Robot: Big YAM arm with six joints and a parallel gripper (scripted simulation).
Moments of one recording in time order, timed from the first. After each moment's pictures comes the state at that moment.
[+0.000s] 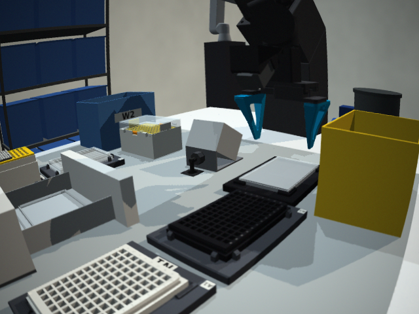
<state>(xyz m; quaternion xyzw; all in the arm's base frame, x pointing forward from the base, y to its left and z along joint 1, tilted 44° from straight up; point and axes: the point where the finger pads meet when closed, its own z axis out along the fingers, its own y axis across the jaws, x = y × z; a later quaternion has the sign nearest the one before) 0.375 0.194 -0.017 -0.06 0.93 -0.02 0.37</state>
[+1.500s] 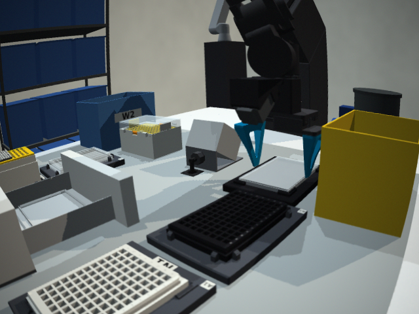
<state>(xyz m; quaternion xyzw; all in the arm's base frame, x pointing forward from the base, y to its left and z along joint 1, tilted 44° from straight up) 0.409 0.195 -0.047 -0.06 0.92 -0.02 0.38</state>
